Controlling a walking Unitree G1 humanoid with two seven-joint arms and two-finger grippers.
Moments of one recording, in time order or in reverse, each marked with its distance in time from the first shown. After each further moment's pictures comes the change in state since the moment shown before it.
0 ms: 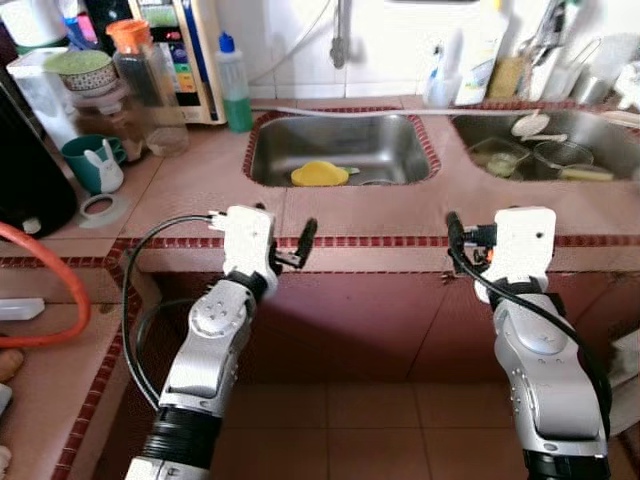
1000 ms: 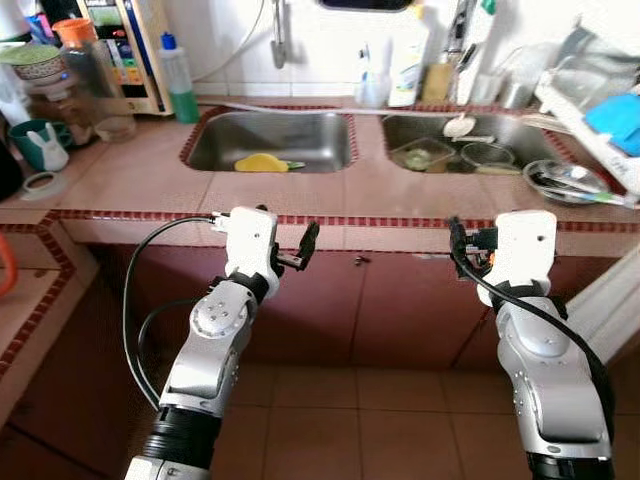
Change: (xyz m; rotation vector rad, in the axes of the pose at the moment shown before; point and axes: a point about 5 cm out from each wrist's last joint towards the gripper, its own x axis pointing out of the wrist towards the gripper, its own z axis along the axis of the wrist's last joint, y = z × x) left arm -0.001 0.005 -0.003 0.005 0.013 0.008; right arm 0.000 0.006 -0.001 0.002 0.010 0.020
